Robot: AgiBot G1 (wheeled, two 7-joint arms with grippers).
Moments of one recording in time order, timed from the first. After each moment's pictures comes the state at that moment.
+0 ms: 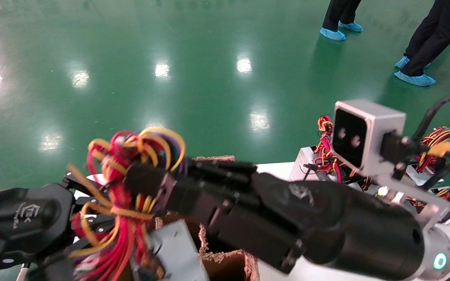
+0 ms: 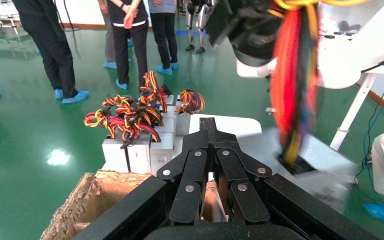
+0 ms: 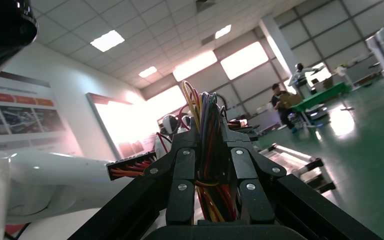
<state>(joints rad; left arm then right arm) -1.10 0.56 0.42 -1.25 0.62 1.44 -0.11 1.00 -1.00 -0.36 1.22 -0.51 -1.41 0.42</state>
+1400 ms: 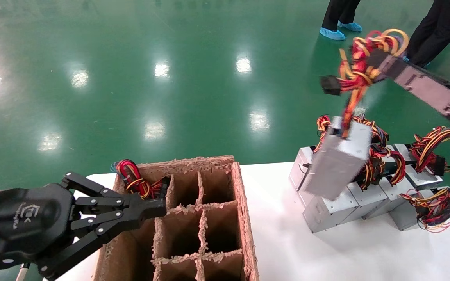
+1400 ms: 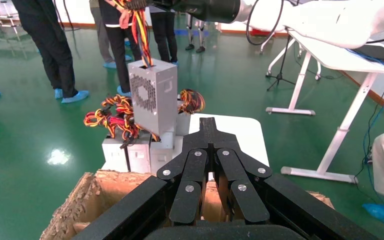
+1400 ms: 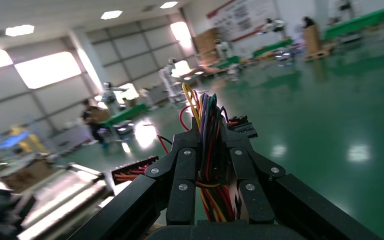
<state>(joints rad) -1.10 0.56 0.42 -1.25 0.62 1.44 -0.11 0.97 -0.59 -0.12 0.98 -0.51 -1.22 0.30</state>
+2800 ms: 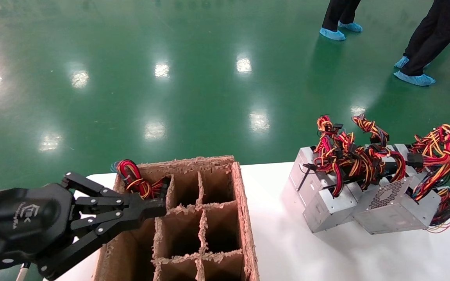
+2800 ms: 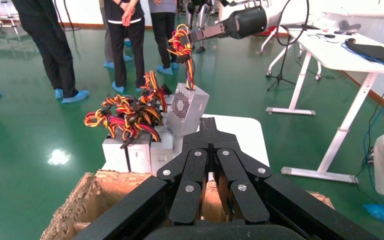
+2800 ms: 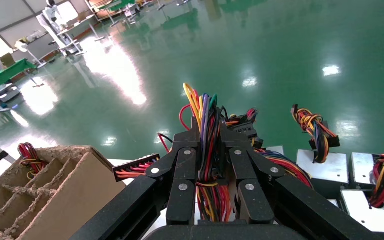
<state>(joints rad) -1.10 0.56 0.42 -1.25 0.62 1.44 -0.11 0.35 -0.30 0.17 0.94 -0.38 -1.12 0.24</state>
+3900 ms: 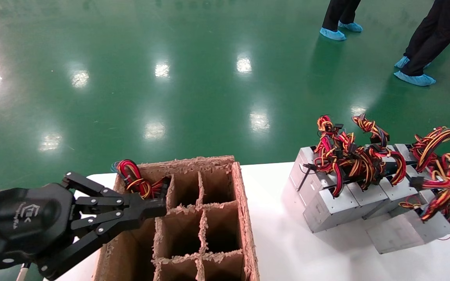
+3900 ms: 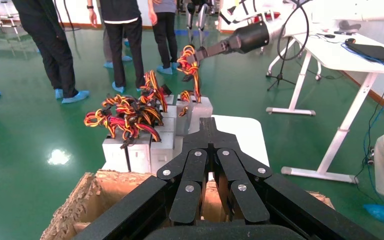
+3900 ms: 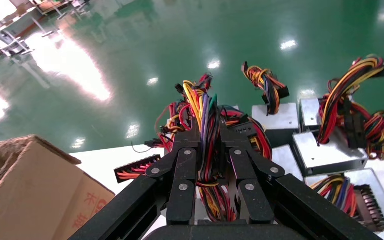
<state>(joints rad) -1.10 0.56 0.42 -1.25 0.62 1.44 -0.11 0.06 -0.33 0.32 1.11 -0.41 -0.84 0.29</state>
